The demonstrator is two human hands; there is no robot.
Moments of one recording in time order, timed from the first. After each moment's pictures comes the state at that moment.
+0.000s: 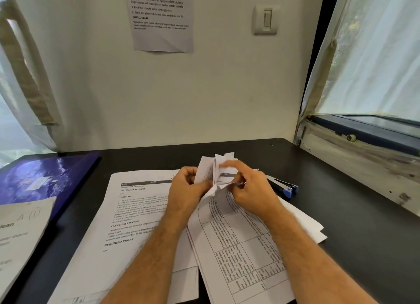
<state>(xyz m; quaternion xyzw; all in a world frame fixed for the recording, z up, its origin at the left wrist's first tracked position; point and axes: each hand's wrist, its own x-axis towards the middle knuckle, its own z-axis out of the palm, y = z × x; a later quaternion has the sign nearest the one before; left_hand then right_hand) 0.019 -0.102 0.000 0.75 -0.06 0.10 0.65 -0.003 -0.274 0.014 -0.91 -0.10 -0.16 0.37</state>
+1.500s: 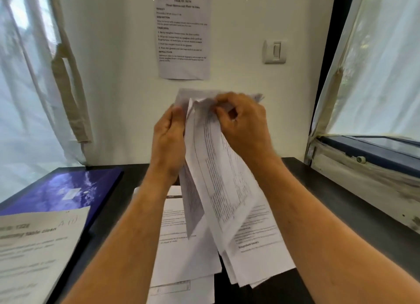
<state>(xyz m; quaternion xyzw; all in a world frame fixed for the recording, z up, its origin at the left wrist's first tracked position) -0.031 -0.054 0.158 0.63 -0.25 0.34 0.65 -0.006 -0.207 0.180 -0.76 -0.25 -0.51 0.32</state>
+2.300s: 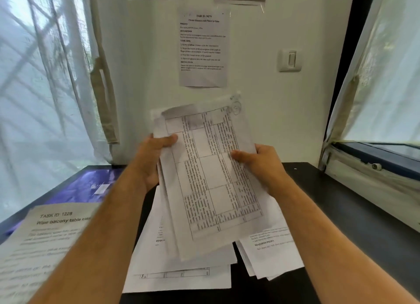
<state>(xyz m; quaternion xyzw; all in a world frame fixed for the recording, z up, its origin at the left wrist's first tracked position) -0.035 0.038 0.152 0.59 -0.05 0.09 0.80 -0.032 -0.215 0.136 -0.76 -0.09 -0.12 0.64</state>
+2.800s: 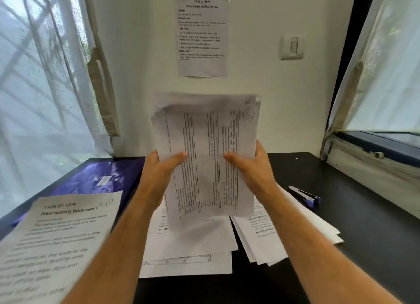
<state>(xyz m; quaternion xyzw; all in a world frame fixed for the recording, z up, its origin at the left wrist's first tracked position) -0.057 0.024 0.100 0.69 -0.10 0.19 0.69 -0.042 -0.191 0.099 -0.73 -0.12 -0.19 0.64</state>
